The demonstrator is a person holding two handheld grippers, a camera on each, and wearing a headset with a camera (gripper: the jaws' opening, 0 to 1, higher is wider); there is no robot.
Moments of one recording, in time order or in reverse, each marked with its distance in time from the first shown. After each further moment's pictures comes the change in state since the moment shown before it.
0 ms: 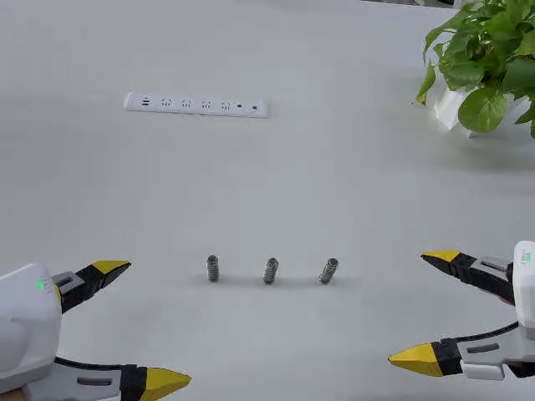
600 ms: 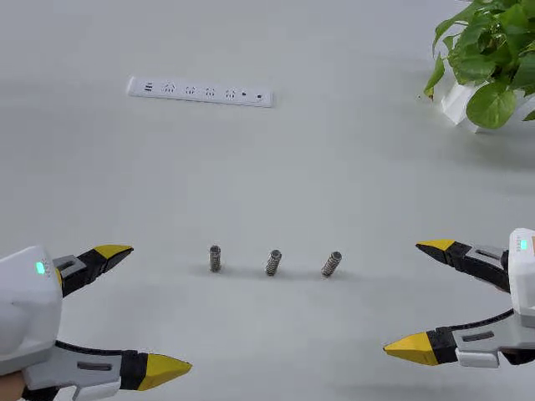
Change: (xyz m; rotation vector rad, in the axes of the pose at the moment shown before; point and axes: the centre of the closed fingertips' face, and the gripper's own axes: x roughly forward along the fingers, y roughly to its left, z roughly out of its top) left arm -0.002 0.001 -0.002 0.006 -0.002 -0.010; right arm 0.007 0.002 0.000 -0.016 0.023 0.022
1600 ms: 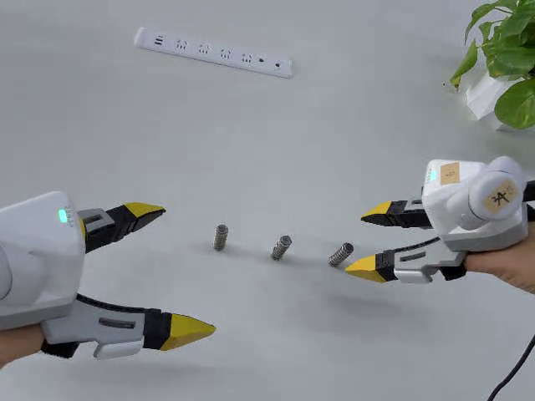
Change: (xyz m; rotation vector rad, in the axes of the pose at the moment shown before) left arm 0.018 0.000 0.027 -0.011 -0.065 -0.056; right arm 0.059 -0.029 0.039 -0.163 0.248 0.076
